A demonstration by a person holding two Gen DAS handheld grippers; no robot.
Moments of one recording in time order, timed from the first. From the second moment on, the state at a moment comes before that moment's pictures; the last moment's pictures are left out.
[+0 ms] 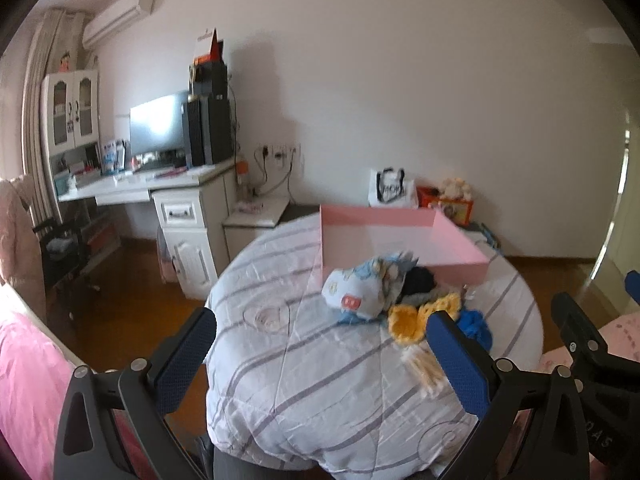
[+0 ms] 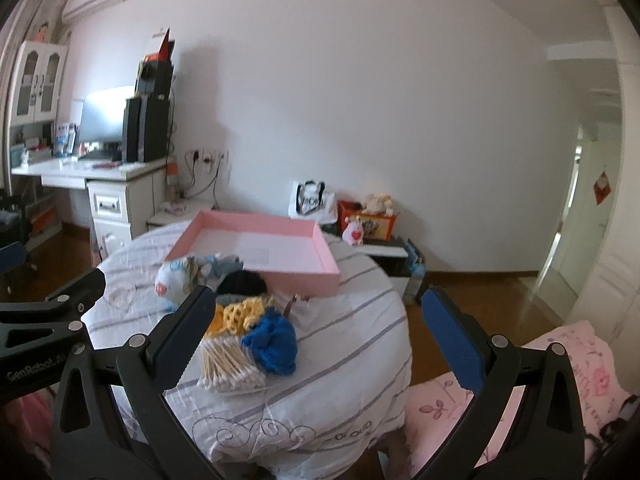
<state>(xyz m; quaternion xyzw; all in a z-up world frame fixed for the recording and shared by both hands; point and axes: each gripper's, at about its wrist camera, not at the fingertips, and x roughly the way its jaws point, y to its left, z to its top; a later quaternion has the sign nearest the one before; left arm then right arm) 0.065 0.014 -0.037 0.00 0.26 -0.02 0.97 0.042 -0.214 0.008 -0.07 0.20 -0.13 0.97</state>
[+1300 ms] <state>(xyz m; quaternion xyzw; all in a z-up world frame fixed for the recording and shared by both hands) 0.179 0.091 -0.127 -0.05 0.42 0.01 0.91 0.174 -0.185 -0.120 -0.02 0.45 -0.01 0.89</state>
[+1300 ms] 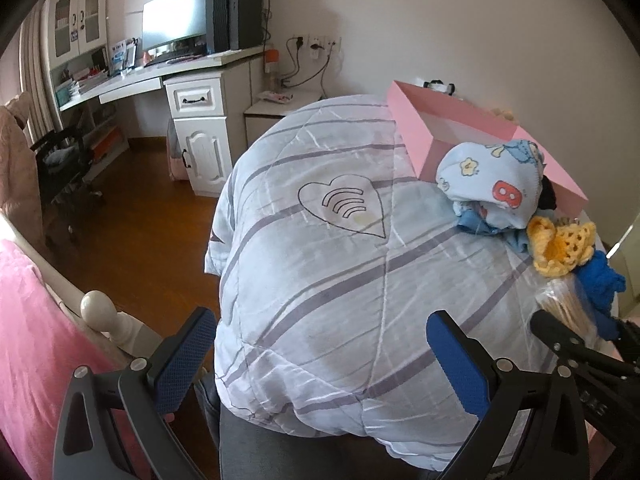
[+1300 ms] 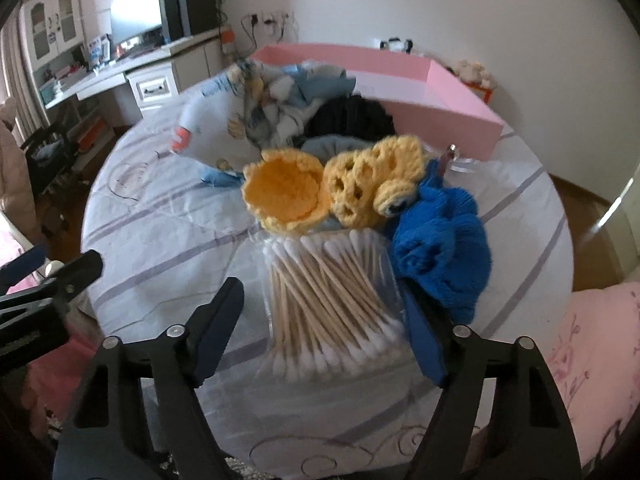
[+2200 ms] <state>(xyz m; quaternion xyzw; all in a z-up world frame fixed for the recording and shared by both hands) 0.160 0.018 -0.101 -0.02 0.40 -0.07 0.91 0.126 -0.285 -0.055 0.08 0.37 -0.08 0.92</state>
